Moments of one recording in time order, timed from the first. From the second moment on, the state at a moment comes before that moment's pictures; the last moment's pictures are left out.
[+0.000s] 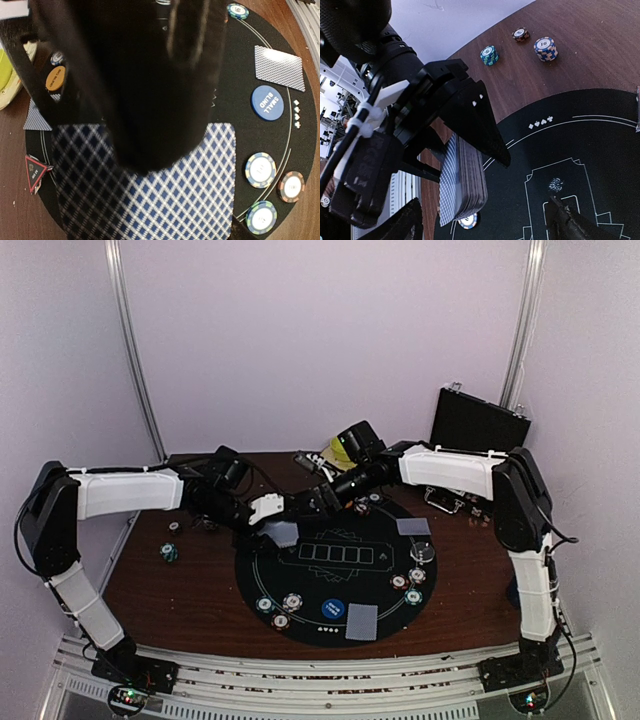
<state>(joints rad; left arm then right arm) -0.62 1.68 1.14 -0.46 0.44 0.79 0.70 2.16 1.80 -0.43 -0.87 -0.01</state>
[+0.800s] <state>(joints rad) -0.63 1.68 1.12 -0.34 0.38 0.73 0.75 2.25 1.74 -0.20 -1.02 0.33</state>
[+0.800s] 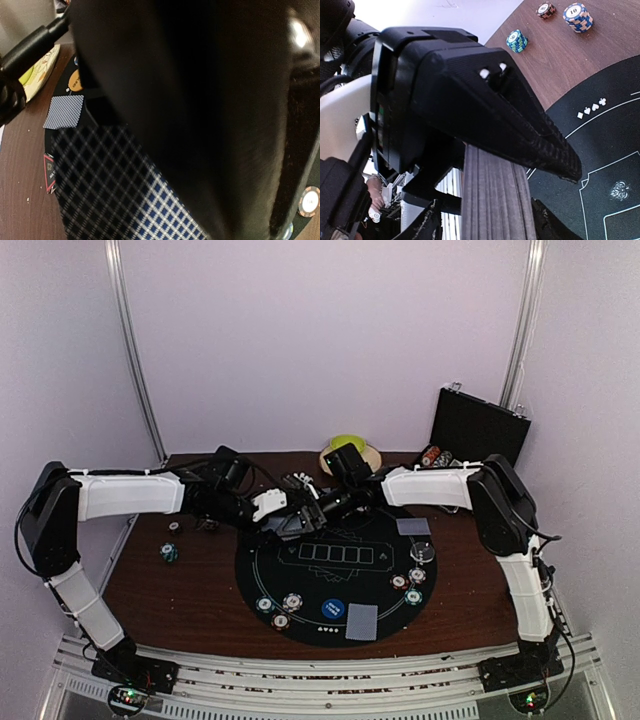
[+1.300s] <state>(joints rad) -0.65 1.68 1.11 -0.33 0.37 0.72 0.74 2.26 1.69 -0.02 -1.04 0.51</state>
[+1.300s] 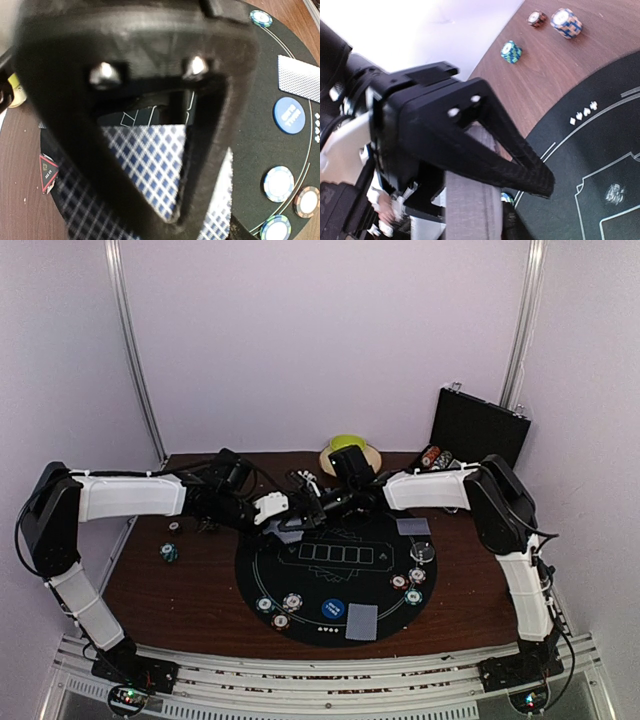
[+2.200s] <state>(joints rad) -0.69 1.68 1.04 -0.24 0.24 0.72 0.73 2.28 1.56 0.39 -1.09 0.87</state>
